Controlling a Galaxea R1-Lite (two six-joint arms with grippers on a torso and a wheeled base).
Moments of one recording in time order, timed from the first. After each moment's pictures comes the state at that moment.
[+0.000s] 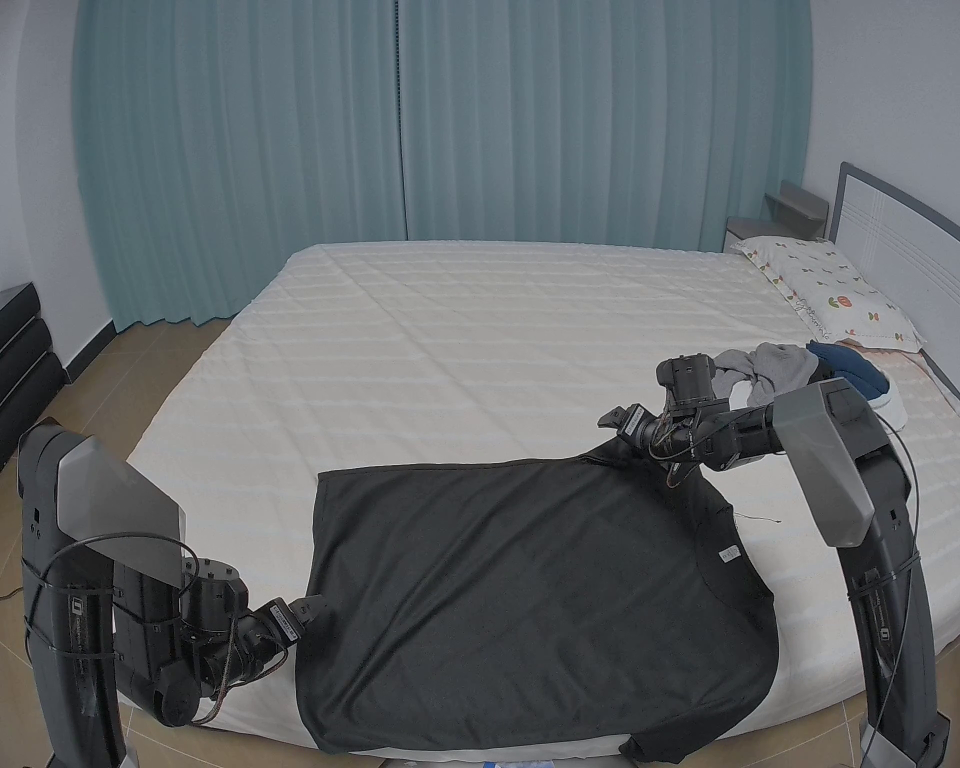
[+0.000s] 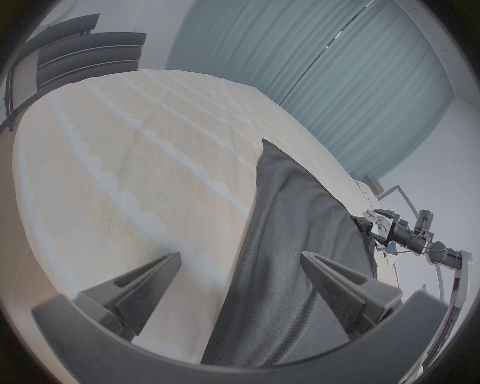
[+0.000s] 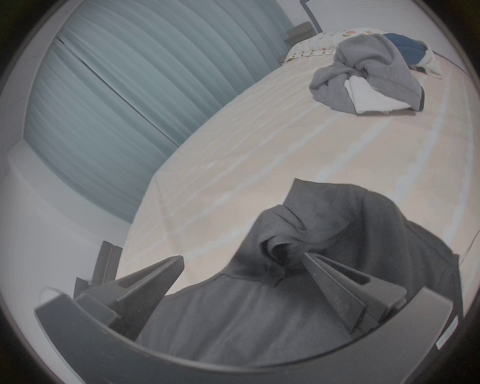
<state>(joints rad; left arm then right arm) -0.23 2.35 -0.12 -1.55 0.04 -0.77 0.23 2.66 -1.92 -0.16 0.04 0.74</state>
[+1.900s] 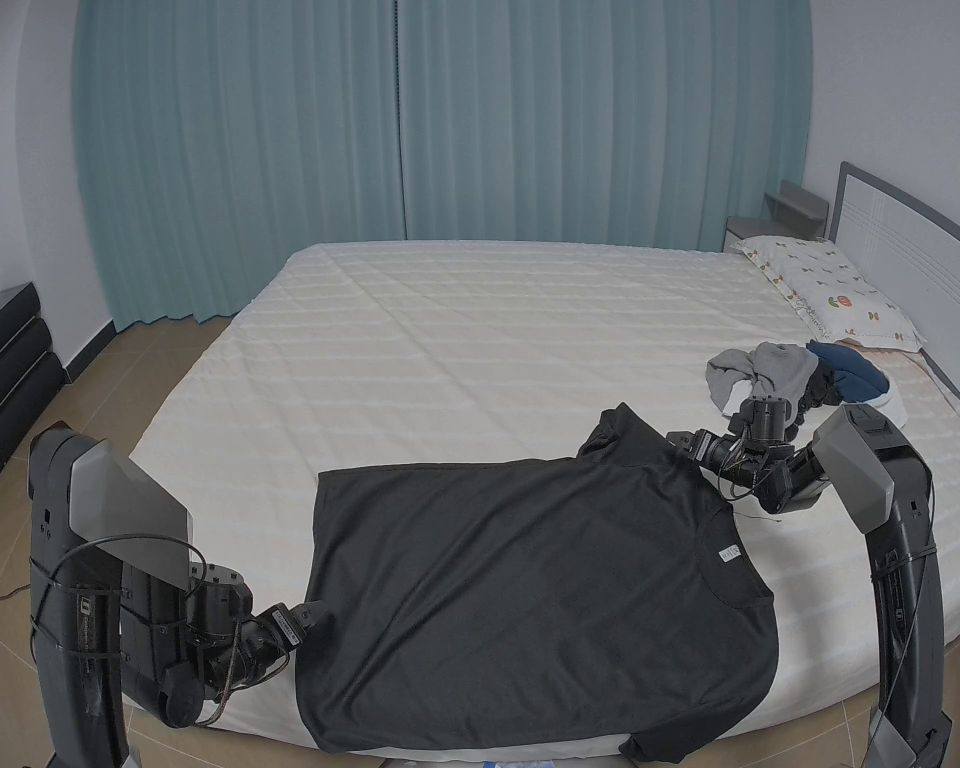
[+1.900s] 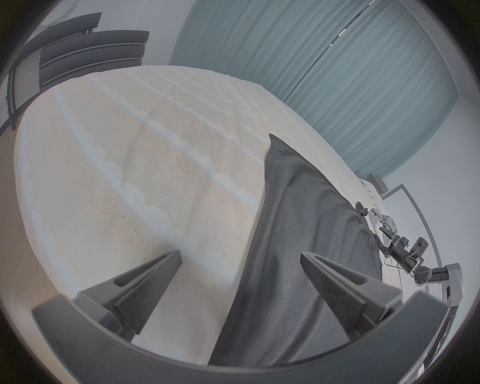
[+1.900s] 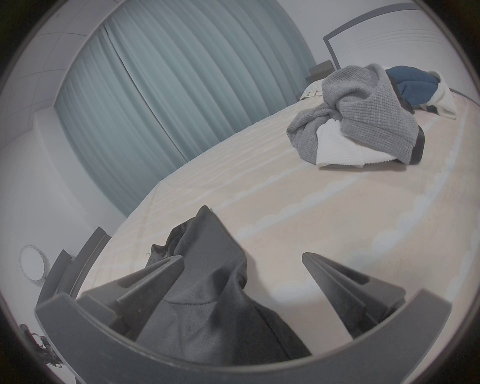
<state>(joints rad) -0.23 2.39 -0.12 -1.55 0.04 -0.78 0.00 2.71 -1.63 -0.68 0.19 0.44</state>
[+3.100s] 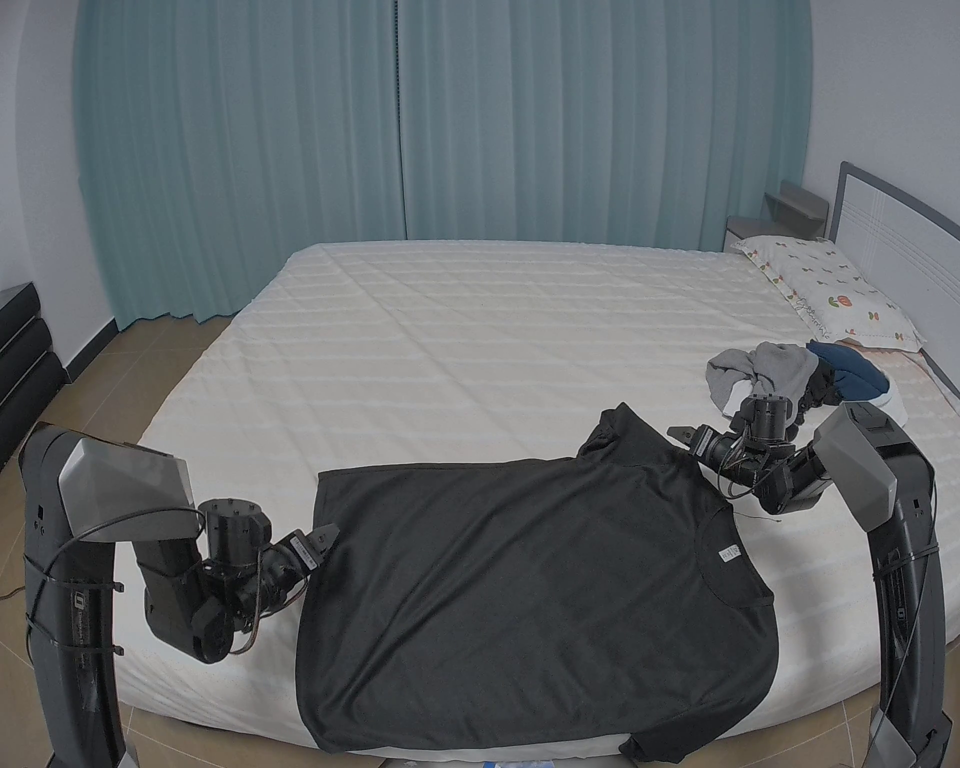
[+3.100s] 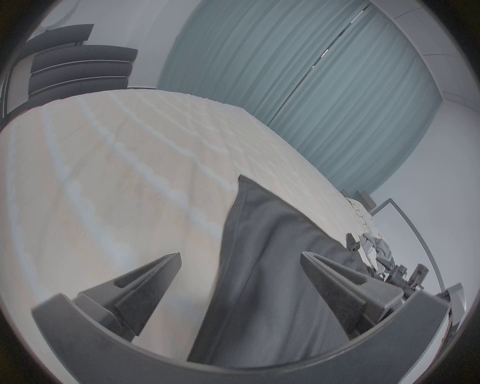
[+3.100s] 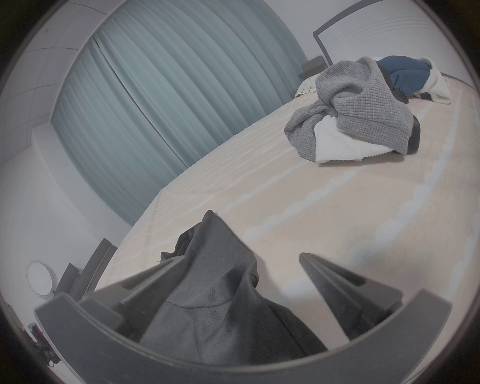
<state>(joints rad) -0.19 2.38 -0.52 -1.34 0.05 -0.72 0.01 2.69 -1.60 -0.71 0.20 0.52</state>
